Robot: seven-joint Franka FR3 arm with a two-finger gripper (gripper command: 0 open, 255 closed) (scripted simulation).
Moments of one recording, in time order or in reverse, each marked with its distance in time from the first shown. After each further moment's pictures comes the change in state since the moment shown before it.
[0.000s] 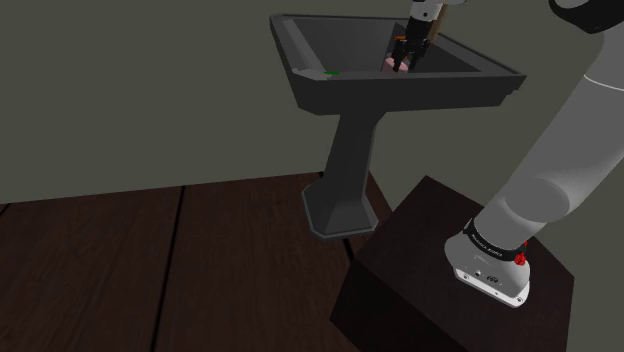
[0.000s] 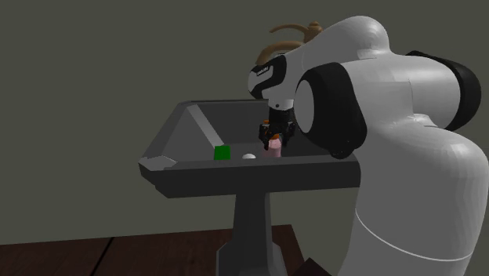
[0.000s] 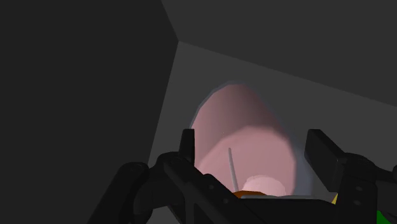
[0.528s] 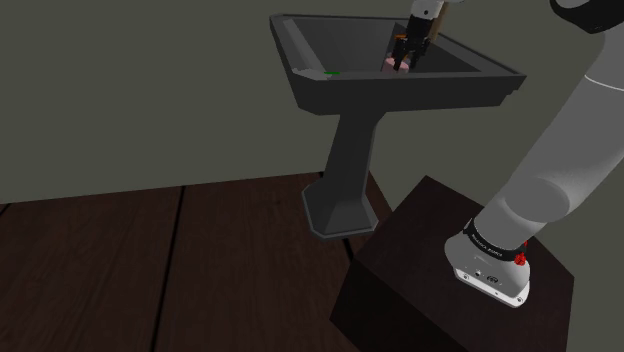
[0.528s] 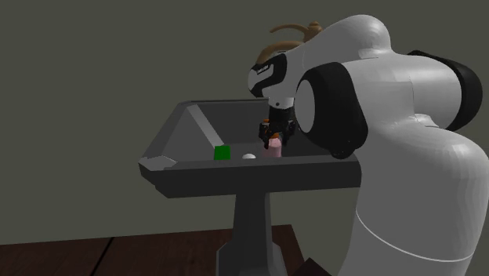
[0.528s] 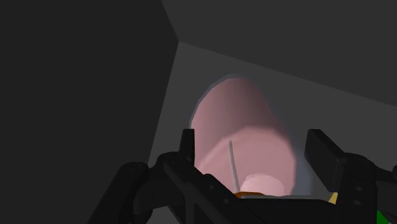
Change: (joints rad) arm 0.000 -0.004 0.000 0.010 -0.002 -0.015 0.002
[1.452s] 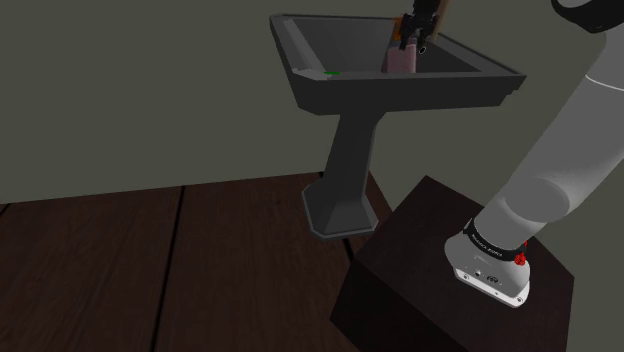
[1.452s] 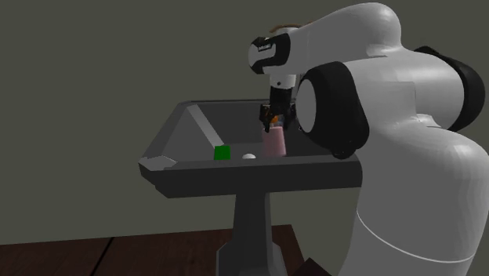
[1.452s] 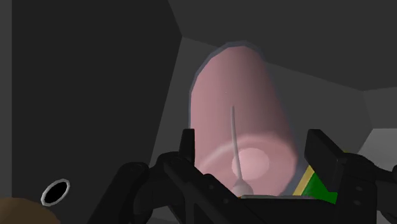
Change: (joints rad) arm -0.003 -0.005 -0.003 0.171 -0.006 -0.176 0.011
